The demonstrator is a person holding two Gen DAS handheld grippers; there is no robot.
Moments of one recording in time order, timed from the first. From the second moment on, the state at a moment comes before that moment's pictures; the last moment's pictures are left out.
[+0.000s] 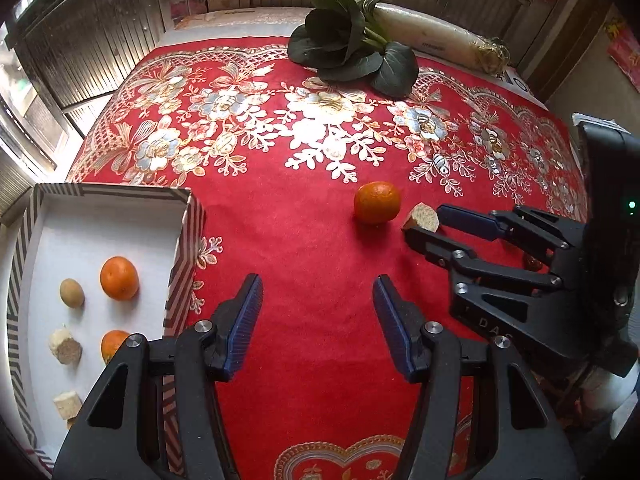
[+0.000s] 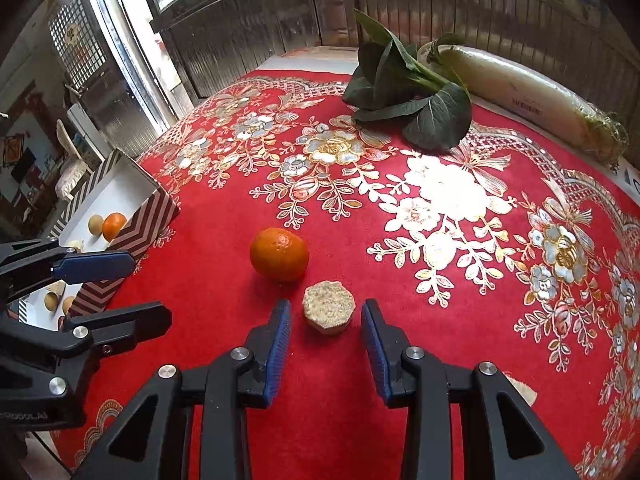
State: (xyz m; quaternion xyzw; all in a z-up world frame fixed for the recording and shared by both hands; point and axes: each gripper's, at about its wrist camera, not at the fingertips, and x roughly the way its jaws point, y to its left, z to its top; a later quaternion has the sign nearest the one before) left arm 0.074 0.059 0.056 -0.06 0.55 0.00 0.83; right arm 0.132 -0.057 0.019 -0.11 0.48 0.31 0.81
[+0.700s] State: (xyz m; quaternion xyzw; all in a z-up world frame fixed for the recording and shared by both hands) left arm 0.144 0.034 0.027 -0.07 0.56 -0.04 0.82; right arm 0.132 -0.110 0.018 -0.04 0.50 0.31 0.81
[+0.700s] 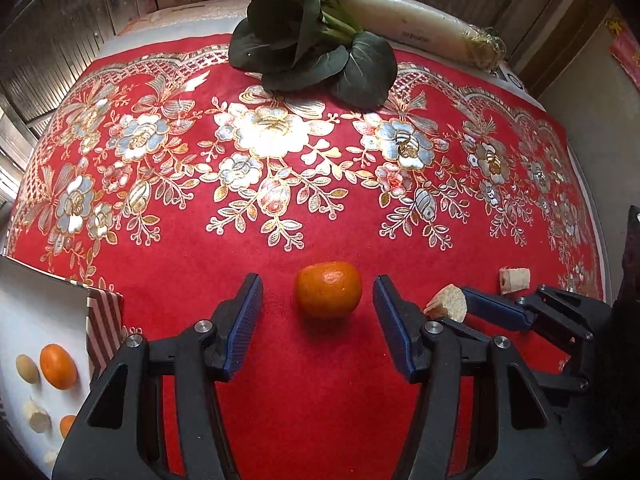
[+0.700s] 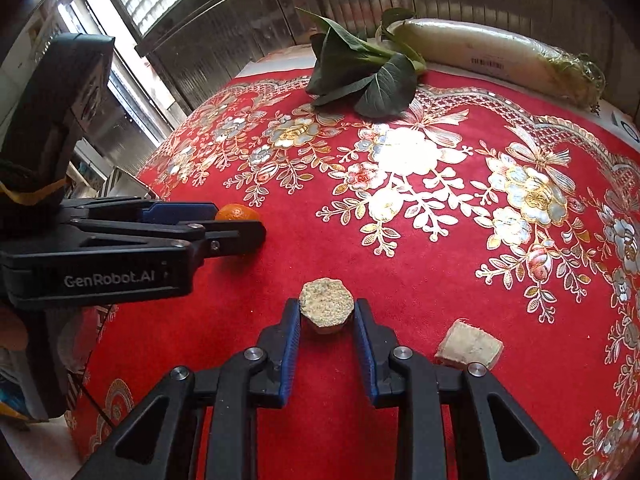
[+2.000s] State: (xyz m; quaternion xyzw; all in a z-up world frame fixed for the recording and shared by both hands) left arm 0.030 0.057 0.055 -0.04 0.54 -0.01 0.84; right arm 0.047 -0.079 0.044 -0.06 0.49 0.34 0.80
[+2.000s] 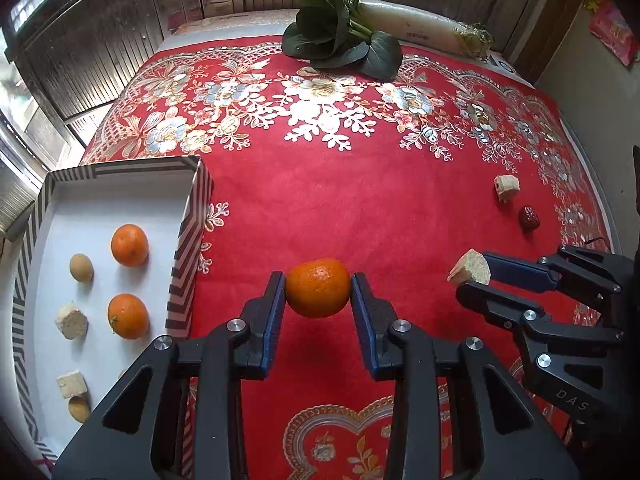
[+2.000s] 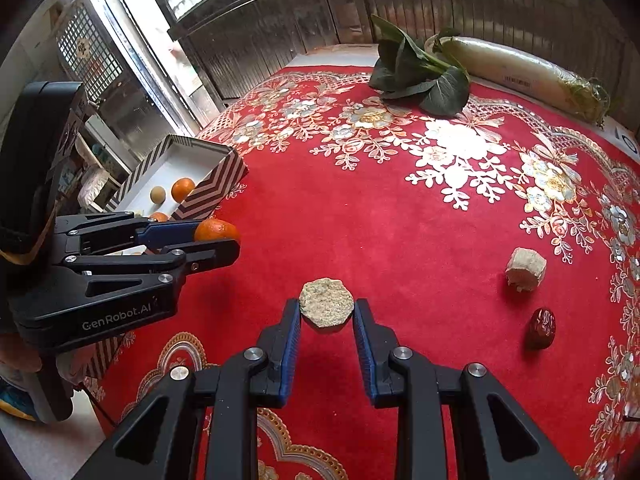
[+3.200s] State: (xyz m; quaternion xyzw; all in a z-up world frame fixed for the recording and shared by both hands) left arm -0.044 0.130 0.080 -0.07 0.50 0.07 0.86; right arm -0.013 0.004 0.072 -0.14 0.47 0.41 0.77
